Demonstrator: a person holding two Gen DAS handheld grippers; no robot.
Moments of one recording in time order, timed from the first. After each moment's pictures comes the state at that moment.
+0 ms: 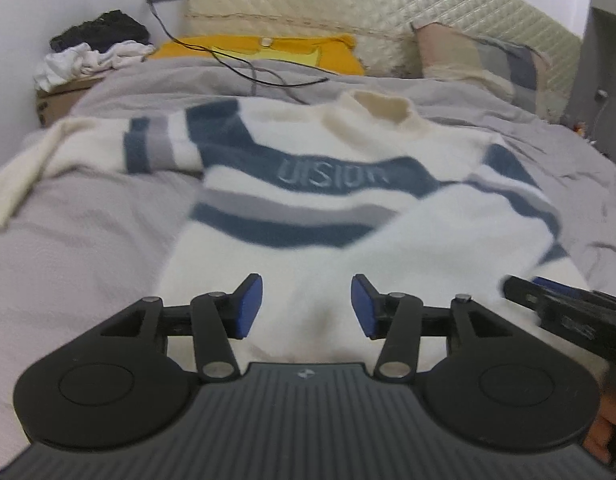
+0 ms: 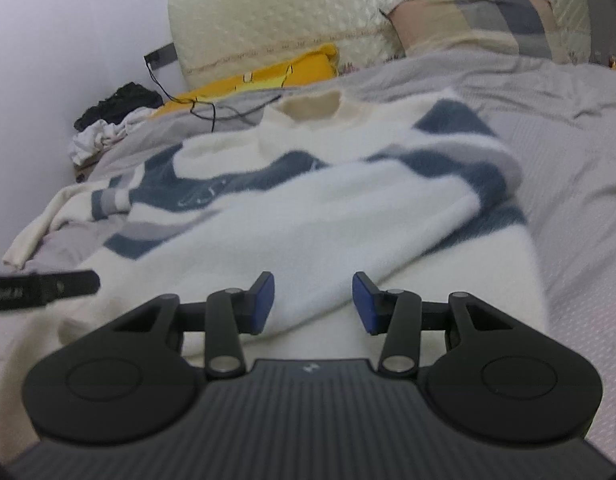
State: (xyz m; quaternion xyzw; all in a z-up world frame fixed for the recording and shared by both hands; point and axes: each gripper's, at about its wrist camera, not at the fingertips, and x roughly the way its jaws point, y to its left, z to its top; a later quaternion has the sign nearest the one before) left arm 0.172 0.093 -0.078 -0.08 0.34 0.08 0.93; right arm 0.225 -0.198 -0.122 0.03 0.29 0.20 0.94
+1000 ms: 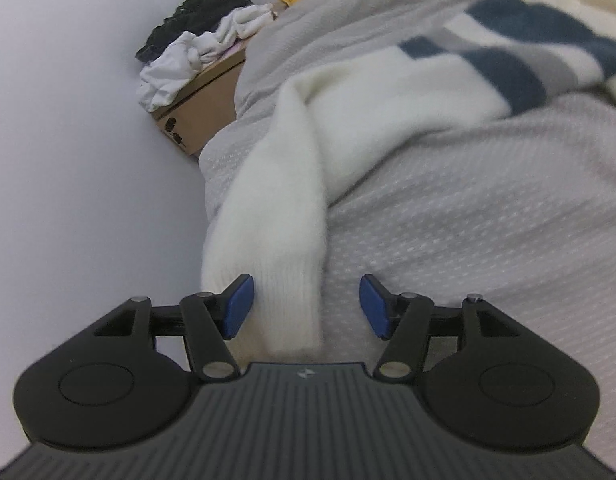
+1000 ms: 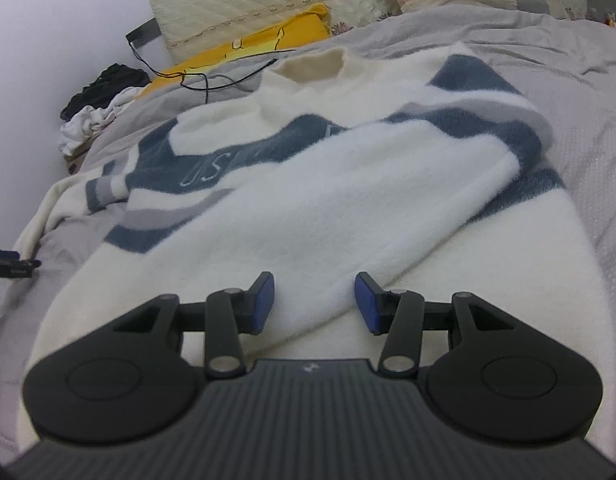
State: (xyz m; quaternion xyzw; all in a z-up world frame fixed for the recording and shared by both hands) left arm 0.222 0.402 -0.134 0.16 0.46 0.22 0.85; right arm 0.243 -0.165 -0.129 0.05 0.36 0.18 0.91
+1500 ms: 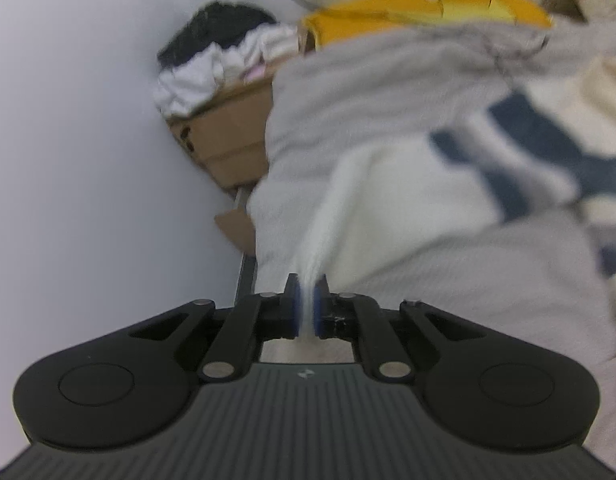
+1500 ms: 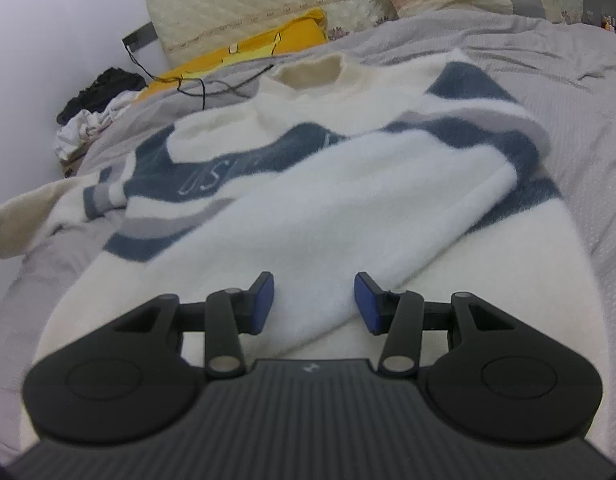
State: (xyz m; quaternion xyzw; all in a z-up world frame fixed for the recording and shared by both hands) left arm 0.217 0.417 0.006 0.09 0.44 0.21 0.87; right arm 0.243 -0.164 -0.121 0.05 0.35 0.17 0.92
